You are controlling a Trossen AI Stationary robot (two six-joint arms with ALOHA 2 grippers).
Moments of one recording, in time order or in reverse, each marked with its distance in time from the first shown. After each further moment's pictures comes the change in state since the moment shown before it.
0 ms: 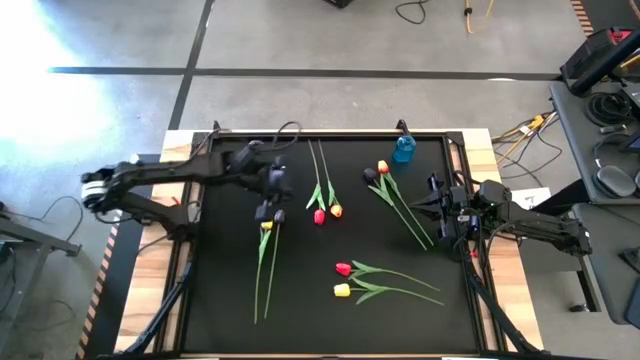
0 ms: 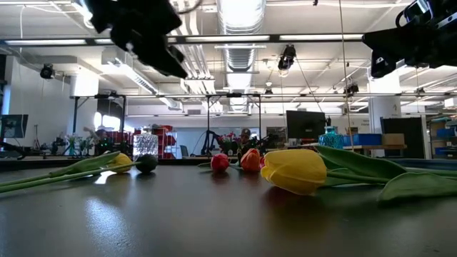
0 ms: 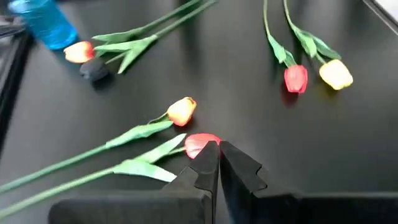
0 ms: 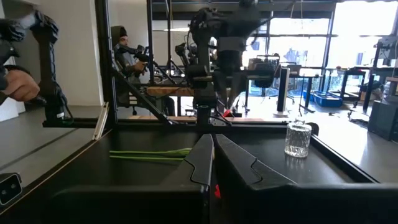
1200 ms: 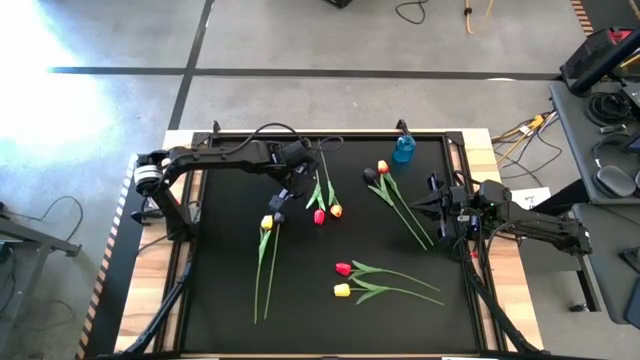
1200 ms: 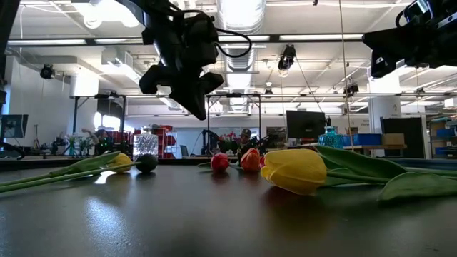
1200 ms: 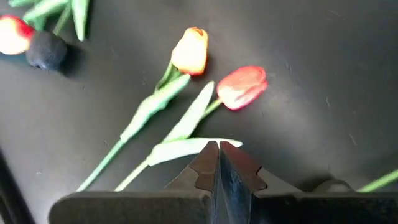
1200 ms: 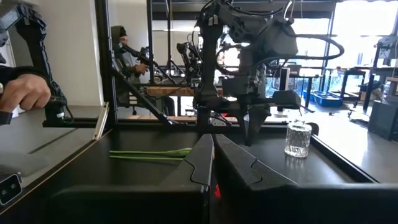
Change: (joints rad) left arm 0.027 0.412 0.328 -0.275 -0.128 0.537; right arm 0.000 0.000 0.000 0.000 0.000 0.000
